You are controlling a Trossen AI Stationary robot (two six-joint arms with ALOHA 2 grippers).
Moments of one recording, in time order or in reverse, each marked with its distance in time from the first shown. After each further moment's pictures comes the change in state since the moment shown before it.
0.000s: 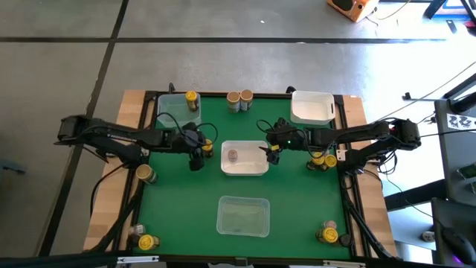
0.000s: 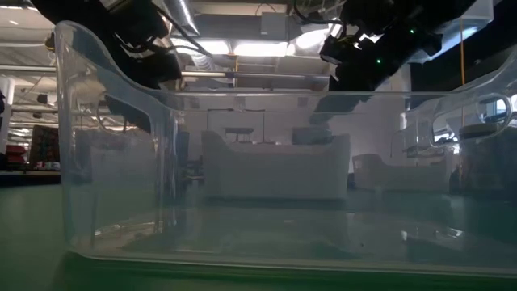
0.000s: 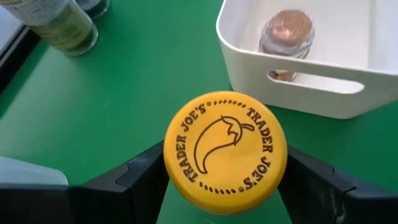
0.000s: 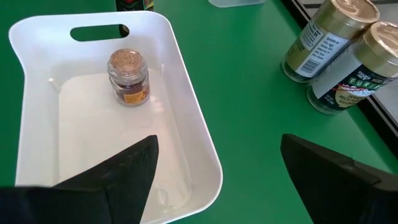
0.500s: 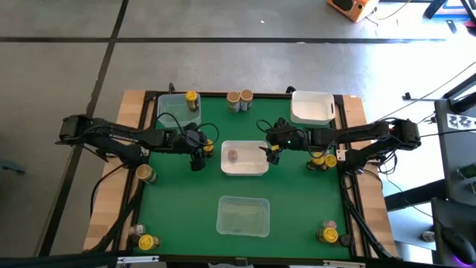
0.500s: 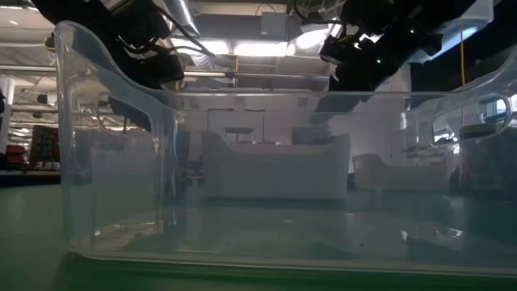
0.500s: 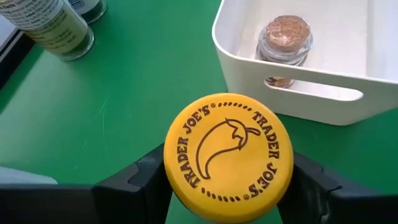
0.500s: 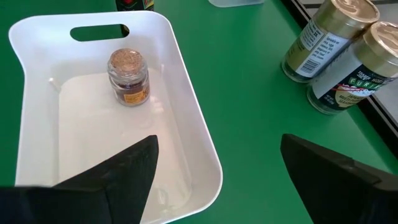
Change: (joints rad) left arm 0.000 0.020 0.000 0.039 0.003 0.001; right arm 0.000 0.000 0.000 0.000 0.000 0.000
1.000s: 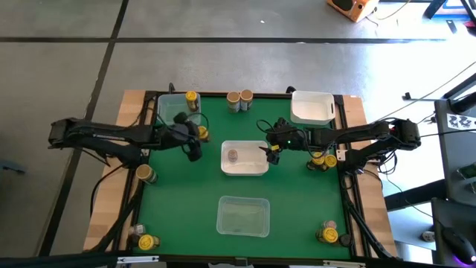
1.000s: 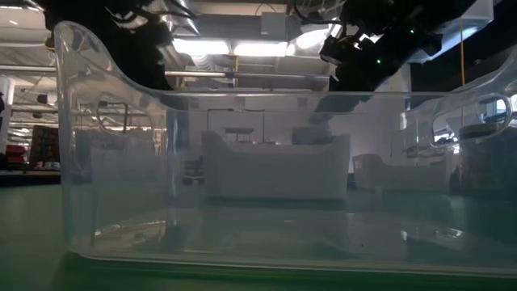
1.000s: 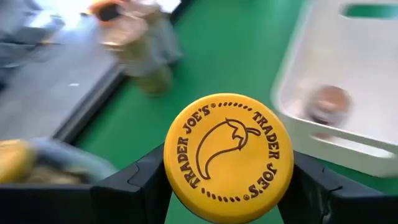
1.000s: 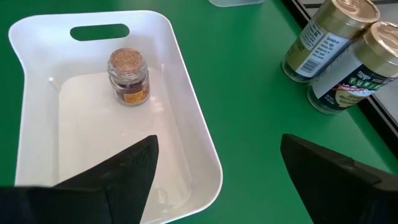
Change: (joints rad) left arm 0.008 -0.215 0.044 -0.108 -0.214 0.004; right arm 0.000 0.000 0.000 -0.001 0.000 0.000
